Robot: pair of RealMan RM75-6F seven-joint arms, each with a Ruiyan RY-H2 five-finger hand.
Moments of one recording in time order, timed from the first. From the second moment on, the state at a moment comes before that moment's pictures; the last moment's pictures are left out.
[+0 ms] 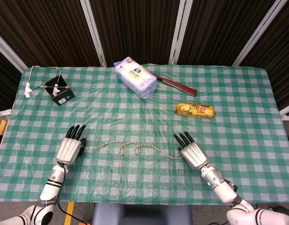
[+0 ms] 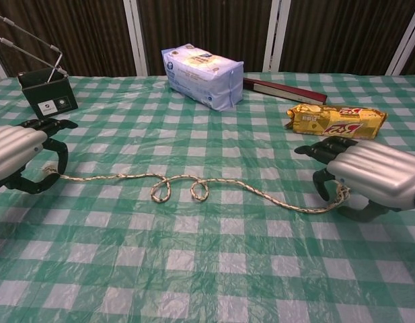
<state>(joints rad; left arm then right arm) -0.45 -1.68 -0.08 -1.13 1.43 1.23 0.27 0.49 -1.55 0.04 -1.36 -1.51 1.02 -0.54</state>
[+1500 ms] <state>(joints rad) -0.44 -1.58 -0.10 -1.16 1.43 1.26 0.28 0.40 -1.31 0.06 -1.50 -1.38 1.18 -0.47</state>
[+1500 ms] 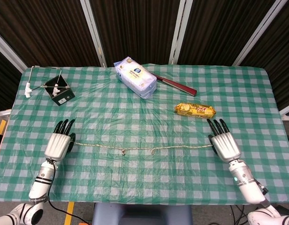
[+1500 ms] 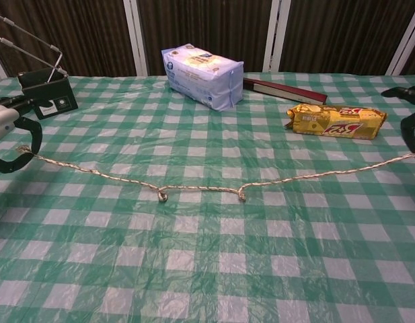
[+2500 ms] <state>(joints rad) -0.44 -1.63 -0.11 -1.05 1.38 1.22 0.26 0.32 -1.27 0.06 -1.35 -1.30 1.16 -0.26</state>
